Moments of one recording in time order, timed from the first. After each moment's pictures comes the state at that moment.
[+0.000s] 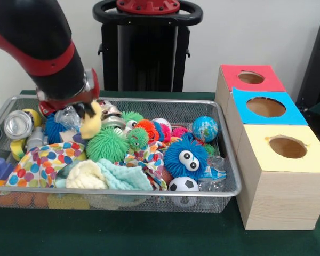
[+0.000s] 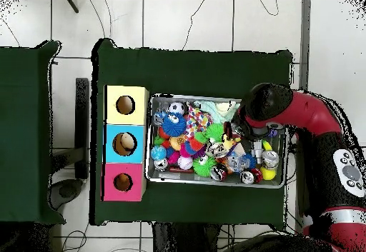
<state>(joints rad) -0.67 -0.43 0.34 1.24 -0.35 1.30 1.32</state>
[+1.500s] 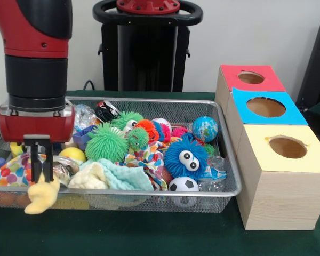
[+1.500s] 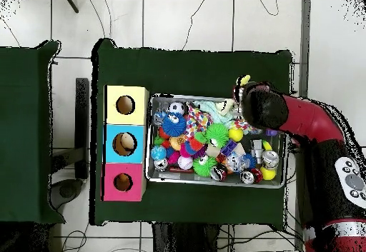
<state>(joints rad) -0.66 -0.51 0.31 1.34 -0.34 0.47 1.32</state>
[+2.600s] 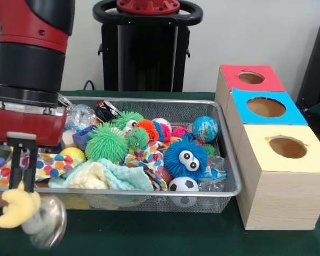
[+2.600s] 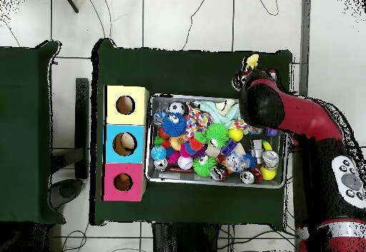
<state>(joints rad) -0.61 -0.52 0.25 1.32 -0.32 0.21 1.32</state>
